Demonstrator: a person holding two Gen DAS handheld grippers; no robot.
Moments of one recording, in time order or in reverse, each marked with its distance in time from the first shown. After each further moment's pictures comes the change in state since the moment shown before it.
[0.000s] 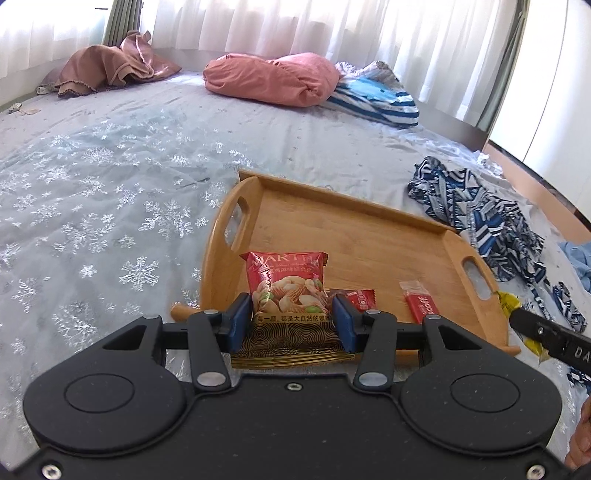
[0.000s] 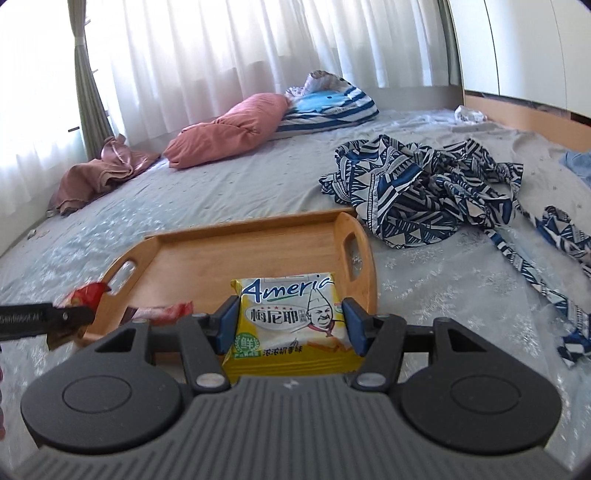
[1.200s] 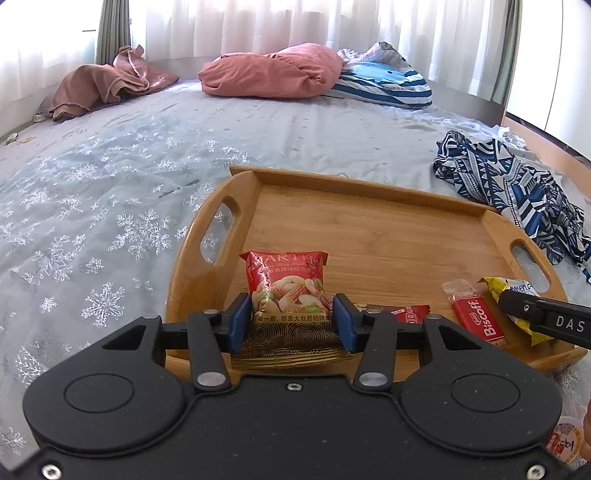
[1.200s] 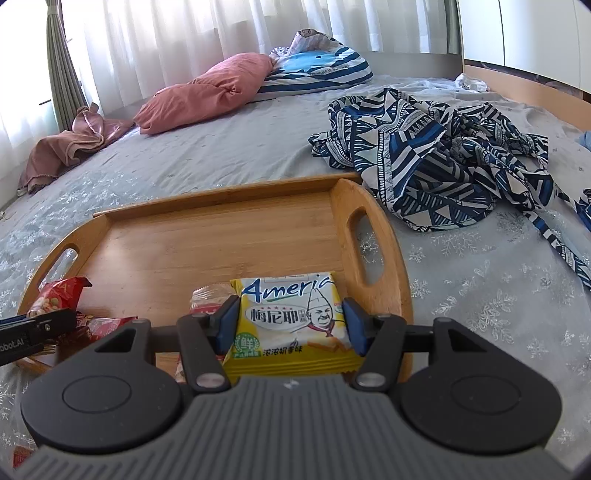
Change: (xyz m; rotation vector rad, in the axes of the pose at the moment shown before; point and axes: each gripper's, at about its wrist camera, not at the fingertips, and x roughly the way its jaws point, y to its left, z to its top) left arm 0.078 -0.022 -0.002 0.103 -0.012 0.094; right arm 0.104 -0.001 0.003 -0.001 0.108 -0.059
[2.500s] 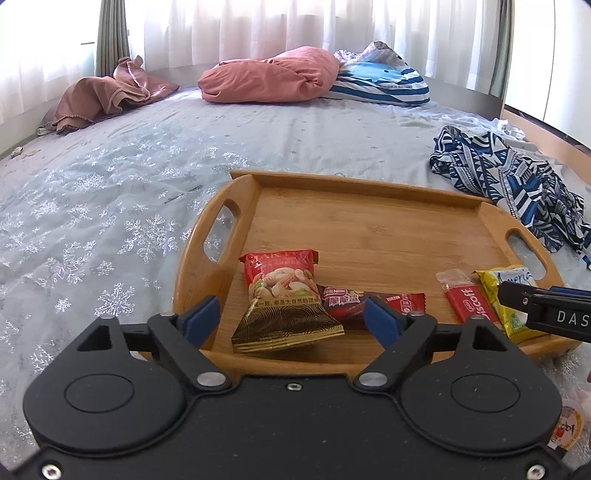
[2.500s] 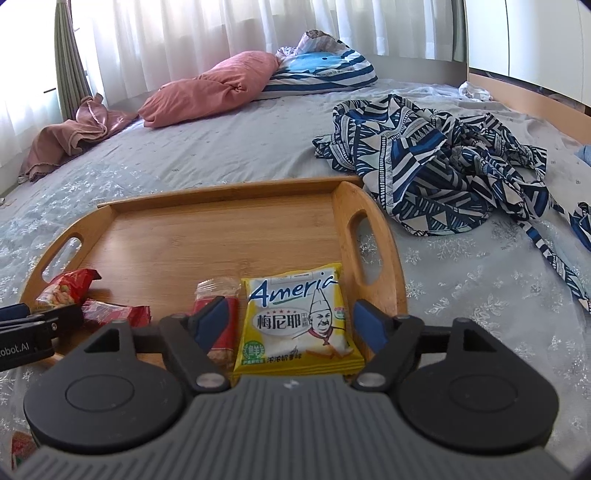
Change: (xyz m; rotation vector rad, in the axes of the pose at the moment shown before) left arm -0.018 -0.010 -0.006 0.046 -0.011 0.022; right arm -0.015 0.008 -0.001 -0.046 0.002 -0.010
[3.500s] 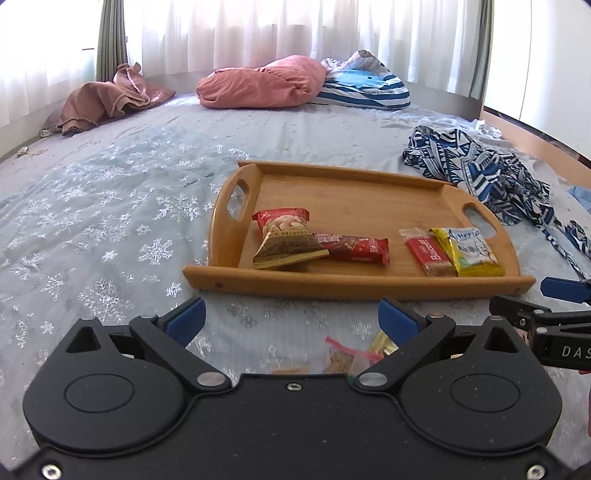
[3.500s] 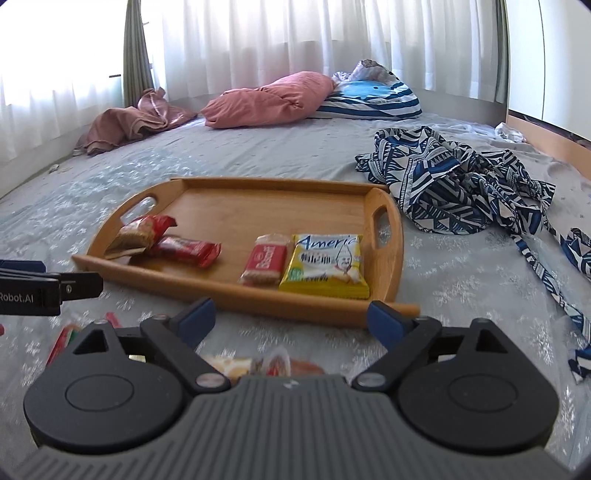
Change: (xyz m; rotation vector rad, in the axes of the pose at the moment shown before) left arm -0.095 0.013 -0.049 0.018 -0.025 -0.040; right arm -0.090 0.001 -0.053 -0.161 -0.068 0.120
